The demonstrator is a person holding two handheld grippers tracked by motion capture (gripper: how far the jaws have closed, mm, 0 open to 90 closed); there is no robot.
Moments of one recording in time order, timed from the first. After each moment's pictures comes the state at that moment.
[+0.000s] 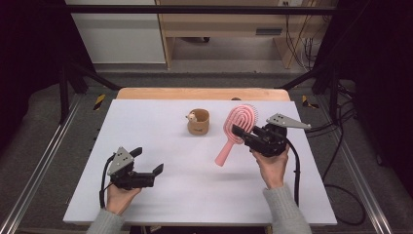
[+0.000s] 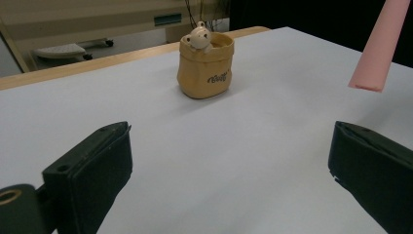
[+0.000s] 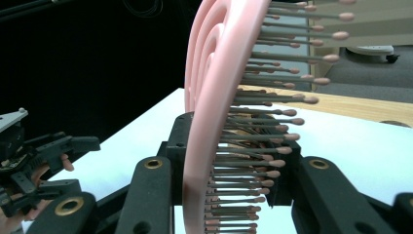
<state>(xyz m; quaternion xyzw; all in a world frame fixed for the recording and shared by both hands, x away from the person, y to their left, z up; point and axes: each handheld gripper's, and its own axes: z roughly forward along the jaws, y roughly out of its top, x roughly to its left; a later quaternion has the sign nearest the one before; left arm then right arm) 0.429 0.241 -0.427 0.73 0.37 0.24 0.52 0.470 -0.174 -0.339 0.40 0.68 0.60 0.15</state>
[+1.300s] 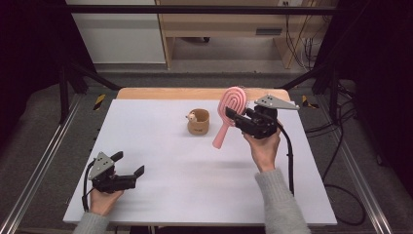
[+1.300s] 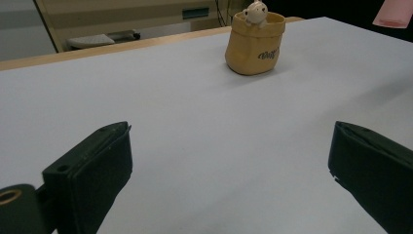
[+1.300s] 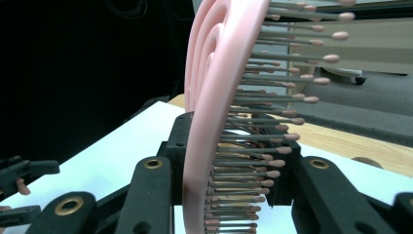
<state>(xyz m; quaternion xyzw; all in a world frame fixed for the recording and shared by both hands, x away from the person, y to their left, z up) 0.428 0.291 -0.448 0.72 0.40 0.26 0.51 0.500 -0.149 -0.307 0.40 0.68 0.58 0.21</state>
